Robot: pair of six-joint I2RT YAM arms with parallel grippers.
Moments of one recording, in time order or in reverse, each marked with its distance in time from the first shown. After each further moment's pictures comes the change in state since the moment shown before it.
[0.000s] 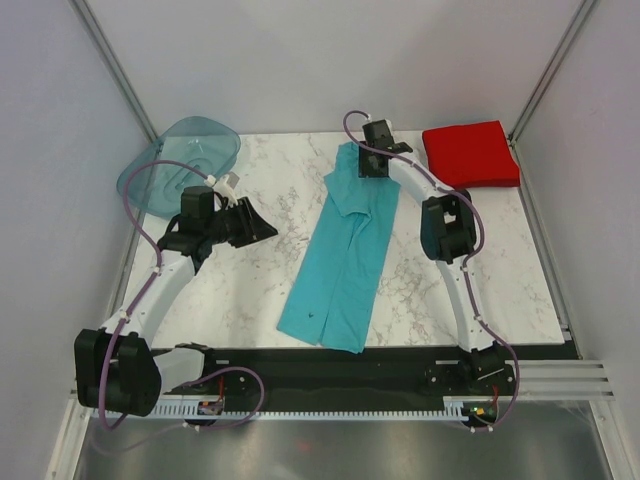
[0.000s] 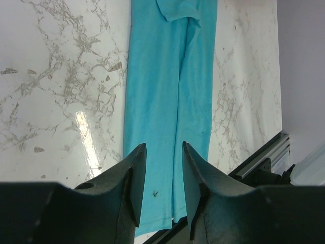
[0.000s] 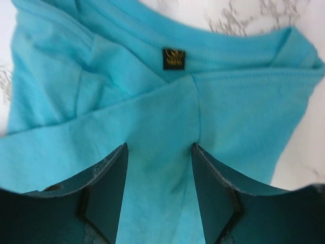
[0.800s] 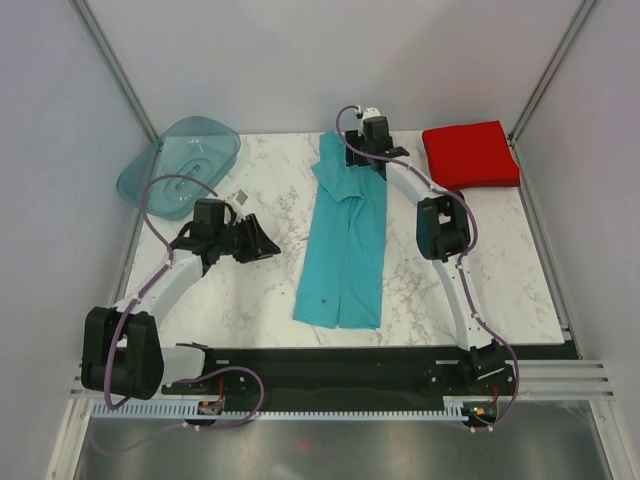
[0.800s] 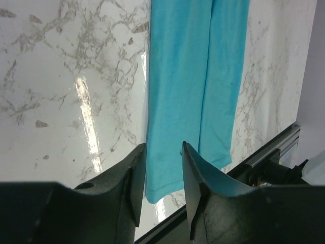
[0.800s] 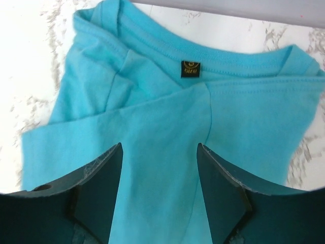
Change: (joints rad) left arm -0.010 0.083 -0.074 0.003 -0.010 -0.004; right arm -0.006 0.148 0.138 0.338 -0.219 -0.141
